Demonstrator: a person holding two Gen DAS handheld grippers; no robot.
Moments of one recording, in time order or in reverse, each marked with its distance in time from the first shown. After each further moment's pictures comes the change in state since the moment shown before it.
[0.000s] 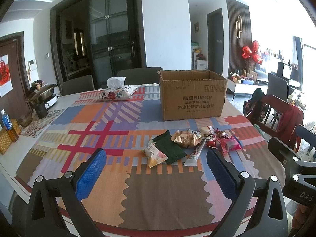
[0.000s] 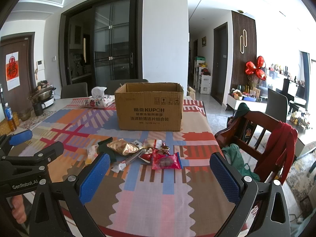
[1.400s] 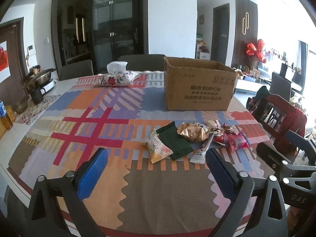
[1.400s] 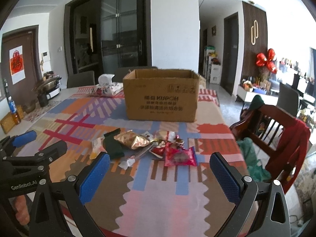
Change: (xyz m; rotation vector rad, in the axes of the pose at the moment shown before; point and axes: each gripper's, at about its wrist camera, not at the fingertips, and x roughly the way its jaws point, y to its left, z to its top) left arm 0.042 0.018 -0.007 -0.061 0.099 -0.023; right arm 0.050 0.015 0.004 -0.008 0.108 0.087
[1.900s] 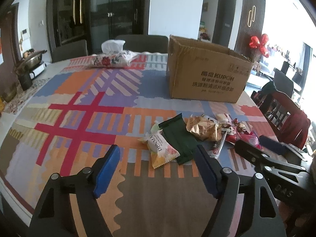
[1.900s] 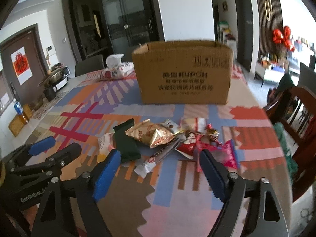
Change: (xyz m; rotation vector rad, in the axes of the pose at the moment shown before) left arm 0.070 0.017 0.012 -0.045 0.143 -0.049; right arm 0.091 0.016 0.008 0.083 0.189 0.137
